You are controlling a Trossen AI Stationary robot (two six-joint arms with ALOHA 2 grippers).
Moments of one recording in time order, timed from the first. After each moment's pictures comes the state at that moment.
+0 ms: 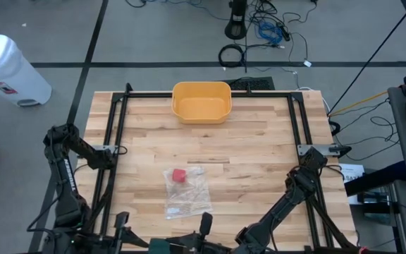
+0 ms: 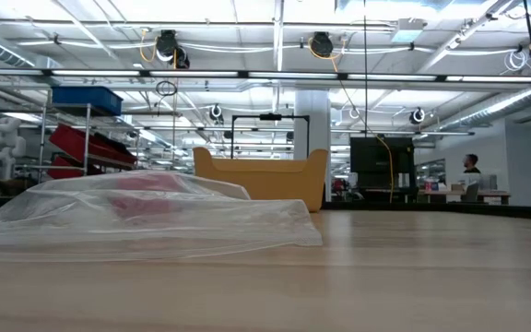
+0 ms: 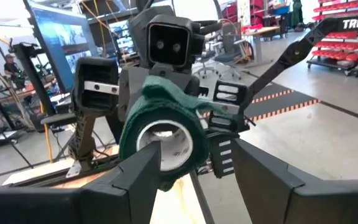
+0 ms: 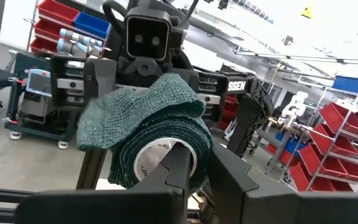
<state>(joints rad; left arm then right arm) -1.19 1.54 1.32 0.21 -1.01 0.19 0.73 2.39 2.36 0.32 0.97 -0.51</state>
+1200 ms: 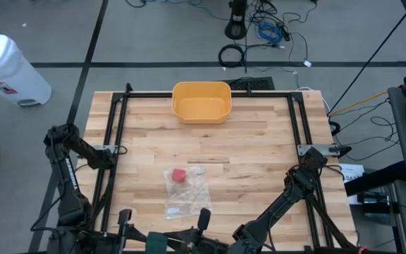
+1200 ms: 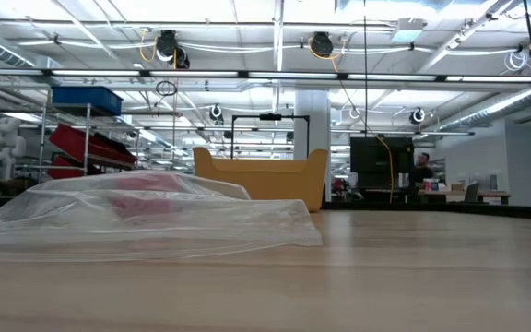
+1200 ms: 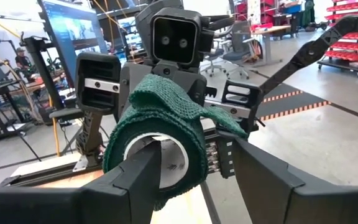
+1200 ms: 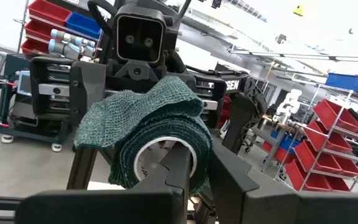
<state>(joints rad) -1.16 1.54 1.32 0.20 -1.02 0.16 0.71 2.39 2.36 0.33 0.97 -0.51</state>
